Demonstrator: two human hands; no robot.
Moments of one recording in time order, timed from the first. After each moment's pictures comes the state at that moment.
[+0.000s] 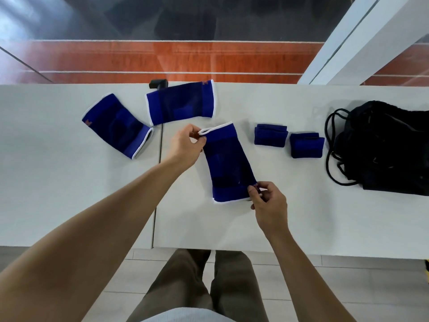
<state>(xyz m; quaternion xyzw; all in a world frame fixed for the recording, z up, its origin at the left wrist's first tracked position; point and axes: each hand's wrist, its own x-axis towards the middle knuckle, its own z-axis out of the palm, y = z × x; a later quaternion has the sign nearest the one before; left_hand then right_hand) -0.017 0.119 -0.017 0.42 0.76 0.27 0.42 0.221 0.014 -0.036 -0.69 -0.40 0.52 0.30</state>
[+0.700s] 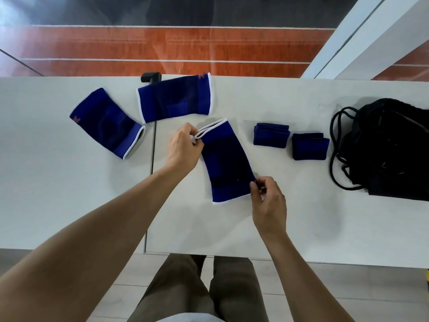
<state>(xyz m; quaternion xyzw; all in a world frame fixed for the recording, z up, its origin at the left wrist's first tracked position) -0.006 0.126 -0.045 0.48 0.80 0.20 0.32 0.226 0.030 -0.065 -0.69 -0.58 0.35 0.25</state>
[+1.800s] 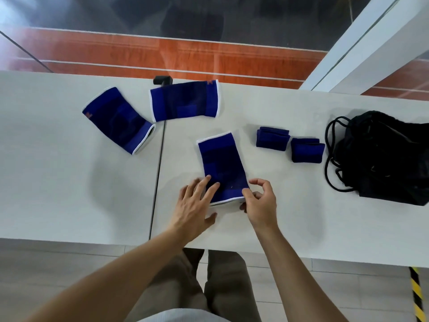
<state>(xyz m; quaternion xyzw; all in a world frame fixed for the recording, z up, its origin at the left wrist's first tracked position) 0.013 -0.028 -0.063 0.73 0.65 -0.02 0.23 0.196 0.023 -0.029 -0.71 -0.34 0.55 0.27</state>
